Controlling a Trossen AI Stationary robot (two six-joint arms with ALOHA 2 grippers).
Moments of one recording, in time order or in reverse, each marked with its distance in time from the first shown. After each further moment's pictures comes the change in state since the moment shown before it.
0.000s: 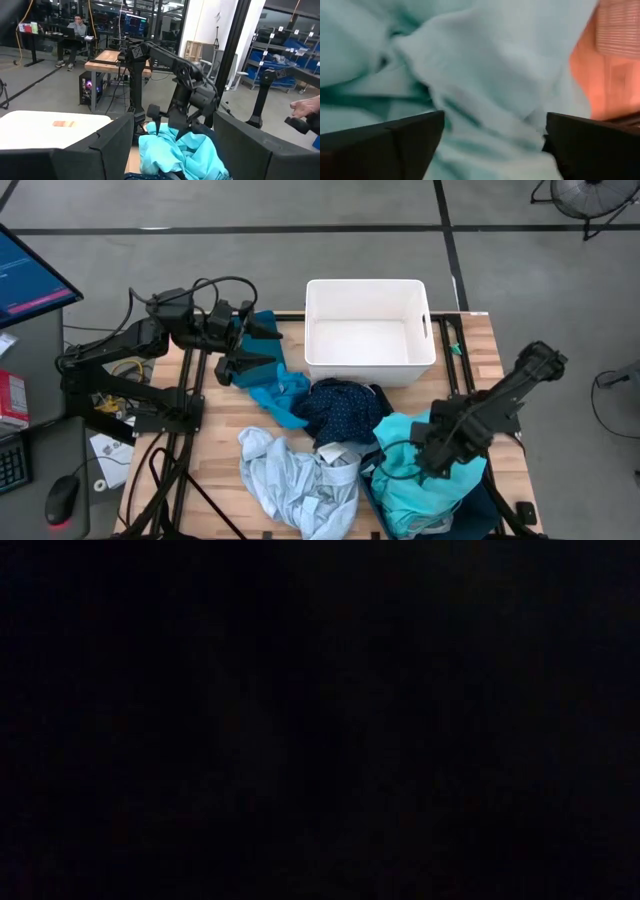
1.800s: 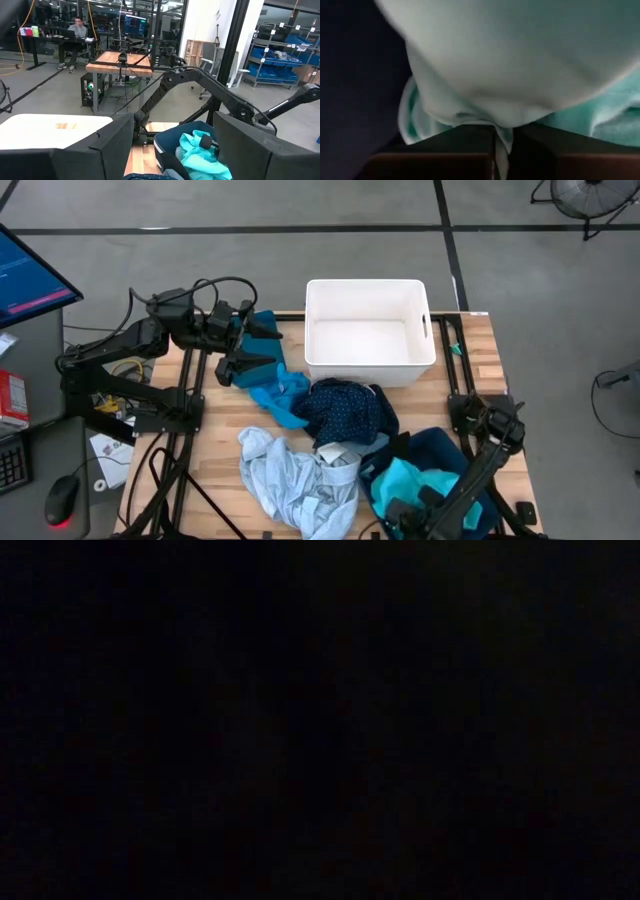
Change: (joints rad) left arm 0.000 0.000 0.000 -0.002 0.000 0.022; right arm 0.259 0.676 0.426 0.293 -0.173 0.645
